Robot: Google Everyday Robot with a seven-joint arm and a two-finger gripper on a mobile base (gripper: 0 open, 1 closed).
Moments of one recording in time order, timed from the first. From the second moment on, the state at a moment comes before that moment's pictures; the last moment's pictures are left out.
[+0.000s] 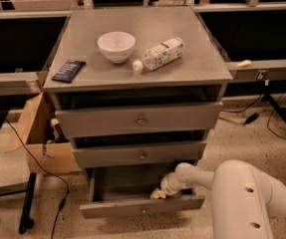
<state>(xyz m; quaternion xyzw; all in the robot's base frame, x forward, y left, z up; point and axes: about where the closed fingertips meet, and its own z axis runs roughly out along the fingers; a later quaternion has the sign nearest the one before) 0.615 -0.084 0.187 -0.47 0.84 0.19 0.19</state>
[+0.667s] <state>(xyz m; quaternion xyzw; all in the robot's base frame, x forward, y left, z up) 0.619 -0.091 0.187 -0.48 0.83 0.18 0.20</state>
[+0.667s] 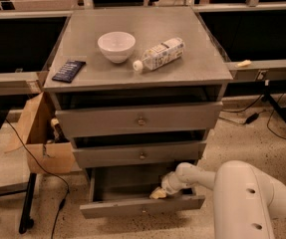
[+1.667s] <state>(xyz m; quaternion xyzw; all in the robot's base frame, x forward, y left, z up) 0.625 -0.132 0.209 -0.46 0.84 0.13 0.27</state>
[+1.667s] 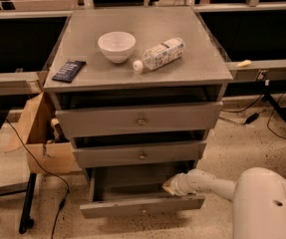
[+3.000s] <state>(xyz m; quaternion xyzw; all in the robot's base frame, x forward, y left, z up) 0.614 -0.151 0.171 -0.54 0.81 0.10 0.18</state>
